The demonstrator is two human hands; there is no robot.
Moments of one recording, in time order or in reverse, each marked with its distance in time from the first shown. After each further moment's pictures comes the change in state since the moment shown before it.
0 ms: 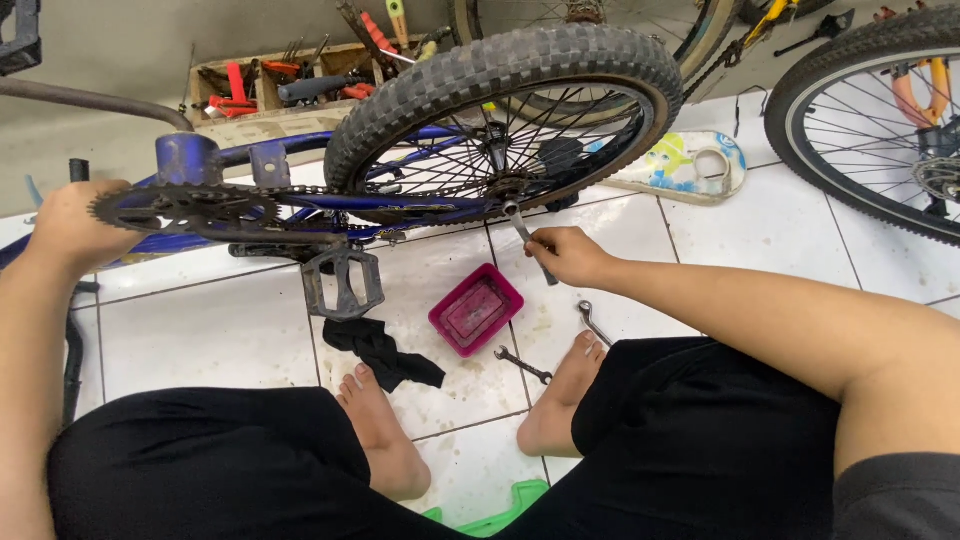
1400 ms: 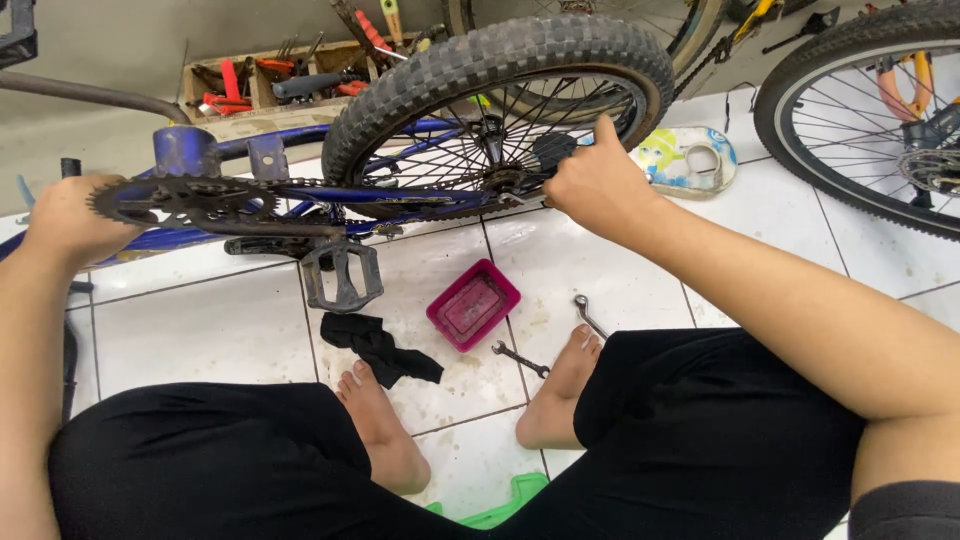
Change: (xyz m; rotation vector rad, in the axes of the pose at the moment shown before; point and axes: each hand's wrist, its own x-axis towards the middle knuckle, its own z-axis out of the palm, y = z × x) left_hand -0.001 0.003 -0.006 -0.010 0.022 0.011; right_hand -0.027 -0.106 -0.098 -1.374 0.297 -0.519
